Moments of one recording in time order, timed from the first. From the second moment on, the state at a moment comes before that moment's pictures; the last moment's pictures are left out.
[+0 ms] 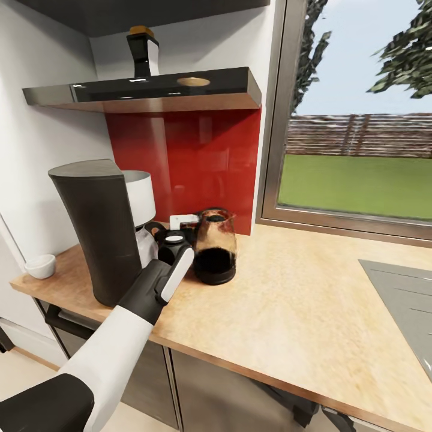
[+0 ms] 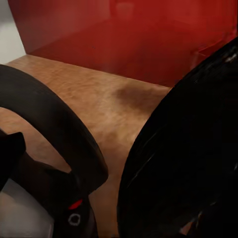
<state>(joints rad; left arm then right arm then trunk) -0.94 -0.17 -0.36 -1.10 0.33 0.62 0.72 -0.21 -0.14 0.22 -0.07 0.21 -0.27 0.01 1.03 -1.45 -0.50</state>
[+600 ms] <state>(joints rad) -0.94 -0.17 -0.37 -1.10 0.34 0.62 0.72 -0.21 -0.14 0.22 -0.07 0.21 -0.27 0.01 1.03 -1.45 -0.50</state>
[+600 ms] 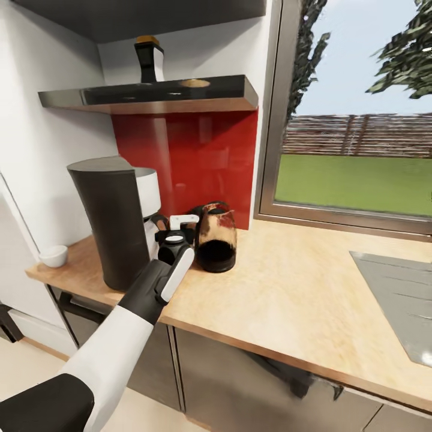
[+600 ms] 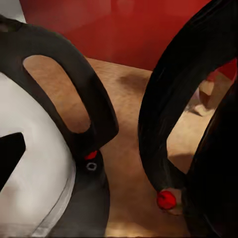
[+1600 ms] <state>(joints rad) -0.93 -0.17 -0.50 -0.99 0.44 0.61 0.71 -0.21 -0.15 0.22 -0.07 0.21 -0.27 0.01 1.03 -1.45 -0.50</state>
